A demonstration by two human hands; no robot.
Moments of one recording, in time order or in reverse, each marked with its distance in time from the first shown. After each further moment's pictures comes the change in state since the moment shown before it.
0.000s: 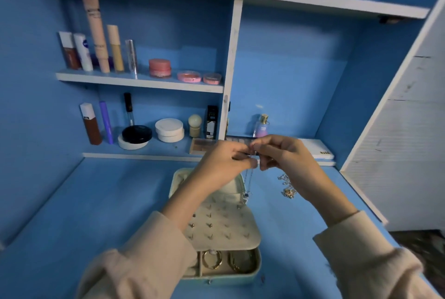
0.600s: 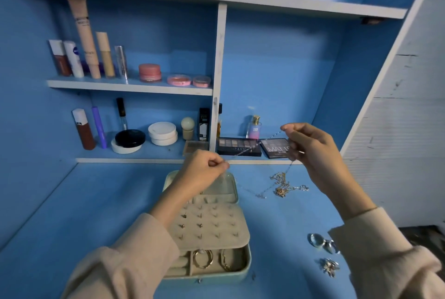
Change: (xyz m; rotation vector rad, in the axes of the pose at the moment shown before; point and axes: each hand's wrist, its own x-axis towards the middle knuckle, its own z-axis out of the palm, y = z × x) left_hand 0.002 -0.027 -0.004 0.232 0.129 -0.102; right_hand -0.004 0.003 -0.053 0.158 0.247 -0.051
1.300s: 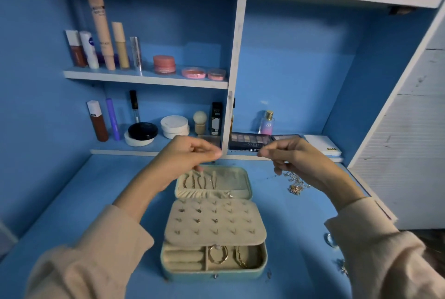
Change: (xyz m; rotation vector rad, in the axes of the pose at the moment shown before) left_hand -0.010 -0.014 -0.056 -0.267 -0.076 -0.068; right_hand 0.010 0.021 0.028 -0.223 -0.451 0.185
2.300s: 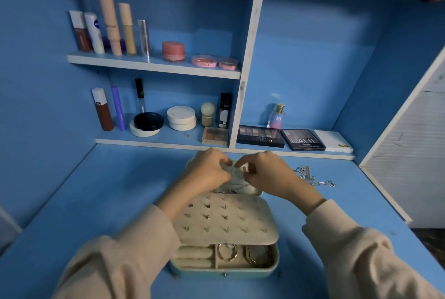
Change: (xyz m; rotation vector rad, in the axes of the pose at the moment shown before) left_hand 0.017 -0.032 0.035 0.490 -0.034 -0.127; right_hand 0.030 0.030 0.066 -1.026 -0.010 -0.123
